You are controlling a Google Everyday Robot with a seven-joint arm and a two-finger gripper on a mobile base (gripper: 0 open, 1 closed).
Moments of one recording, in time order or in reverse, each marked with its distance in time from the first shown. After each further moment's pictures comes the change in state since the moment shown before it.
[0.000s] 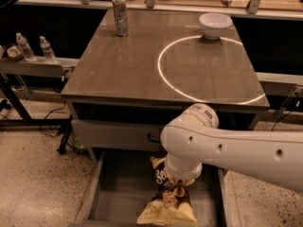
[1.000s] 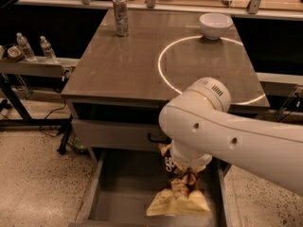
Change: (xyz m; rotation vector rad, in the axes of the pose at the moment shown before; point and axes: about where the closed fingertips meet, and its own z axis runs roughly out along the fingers) arm 0.007 0.020 -0.087 -0.082 0.100 0.001
